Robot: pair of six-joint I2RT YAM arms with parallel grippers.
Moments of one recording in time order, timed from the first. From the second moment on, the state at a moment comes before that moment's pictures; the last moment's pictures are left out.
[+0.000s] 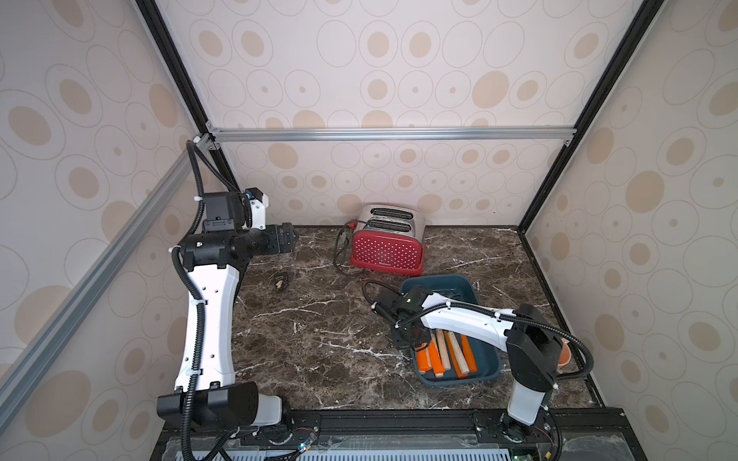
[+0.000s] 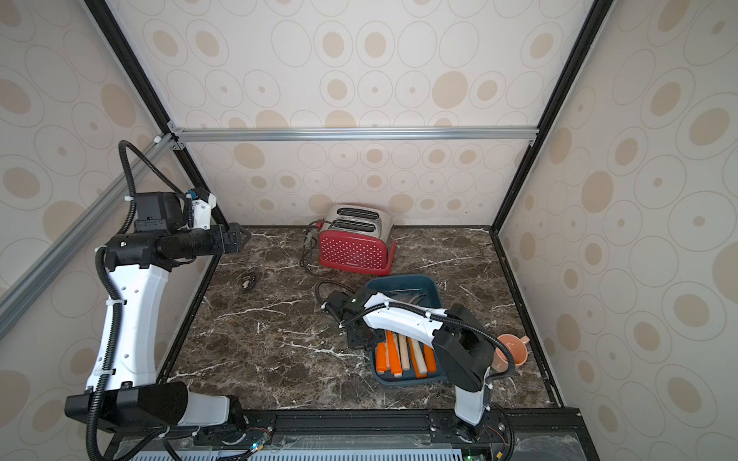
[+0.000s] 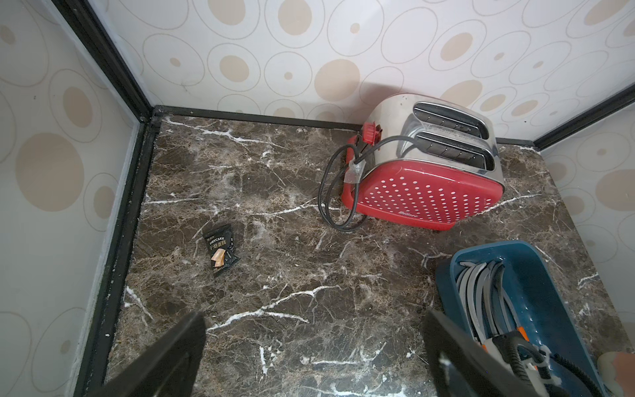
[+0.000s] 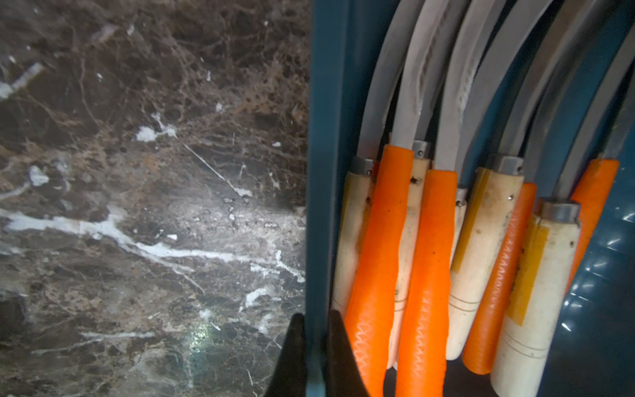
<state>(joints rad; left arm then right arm) 0.12 1.40 1.77 -1.09 0.28 -0.02 0.96 1.83 1.39 -1.10 0.14 0.84</state>
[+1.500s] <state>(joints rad) 0.06 1.34 1.62 -0.86 0.03 0.03 0.80 1.15 1.18 -0.78 0.36 0.44</state>
